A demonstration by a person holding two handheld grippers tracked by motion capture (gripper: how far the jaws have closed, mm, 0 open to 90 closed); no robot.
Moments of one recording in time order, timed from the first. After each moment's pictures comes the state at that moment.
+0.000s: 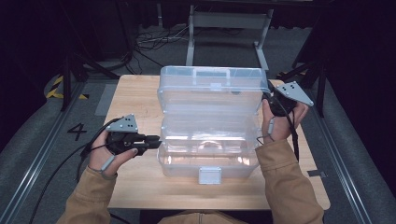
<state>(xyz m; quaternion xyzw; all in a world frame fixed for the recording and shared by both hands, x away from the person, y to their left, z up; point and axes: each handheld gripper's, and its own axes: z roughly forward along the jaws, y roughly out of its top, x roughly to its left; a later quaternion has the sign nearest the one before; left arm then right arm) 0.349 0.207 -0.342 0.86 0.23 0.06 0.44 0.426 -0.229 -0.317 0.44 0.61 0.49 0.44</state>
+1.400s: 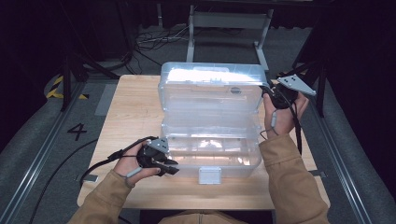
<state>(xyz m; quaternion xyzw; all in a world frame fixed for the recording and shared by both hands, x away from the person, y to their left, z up) 0.351 0.149 -0.404 0.93 0.16 -0.04 0.33 0.446 -0.237 -0.313 0.46 0.63 0.50 0.39</state>
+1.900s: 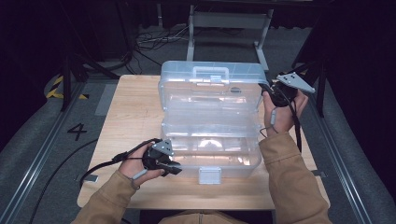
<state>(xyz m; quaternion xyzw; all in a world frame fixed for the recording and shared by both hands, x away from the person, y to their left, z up) 0.351 0.142 -0.413 0.93 0.15 -0.03 0.32 0.452 -0.236 -0.311 0.46 0.63 0.50 0.39</state>
